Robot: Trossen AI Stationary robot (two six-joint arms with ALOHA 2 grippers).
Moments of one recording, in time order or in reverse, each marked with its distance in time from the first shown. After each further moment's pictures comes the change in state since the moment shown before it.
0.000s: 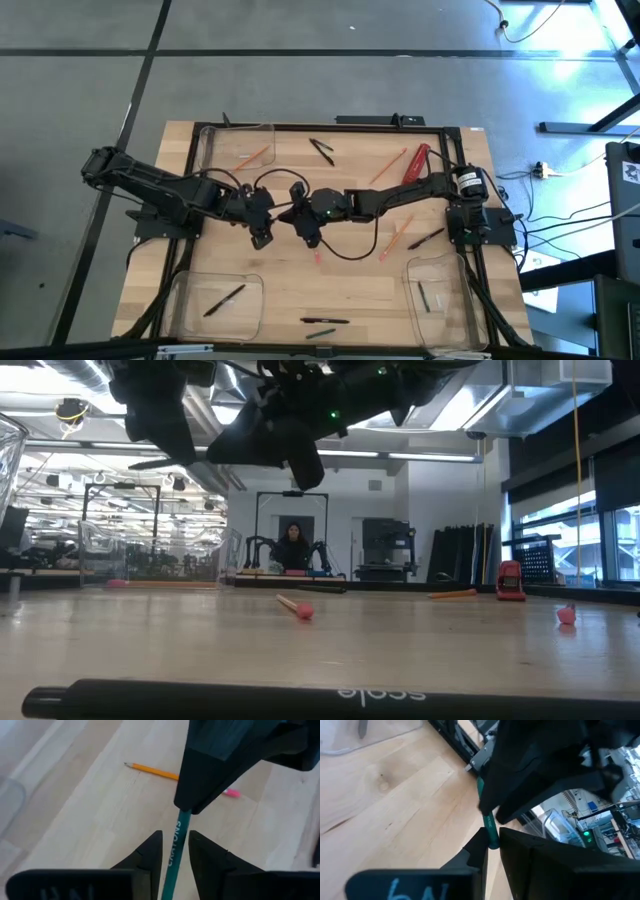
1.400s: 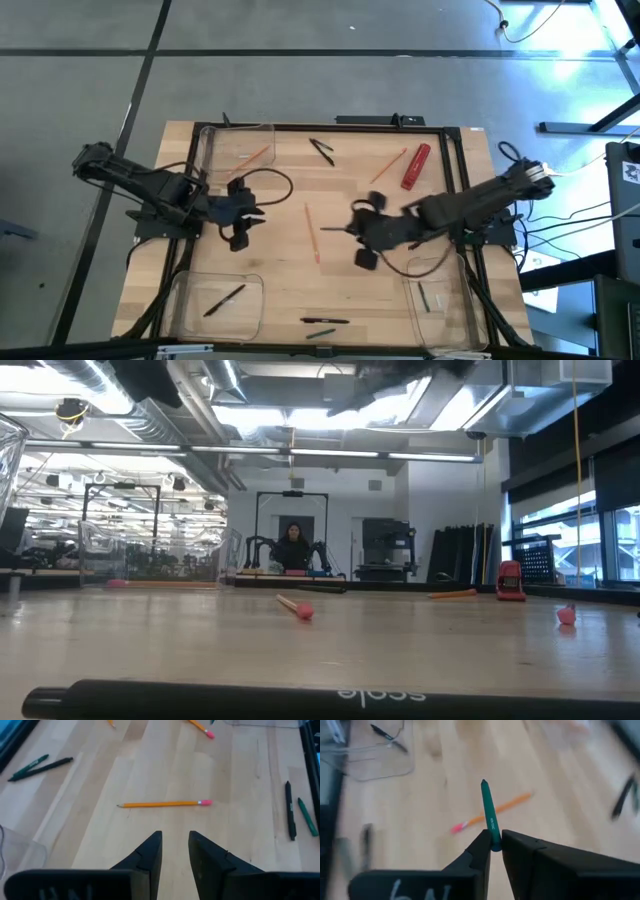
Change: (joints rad) left arm -0.116 -0.202 0.000 -0.002 -0.086 0.256; right arm 0.316 -0.491 0.001 -1.004 0.348 1.300
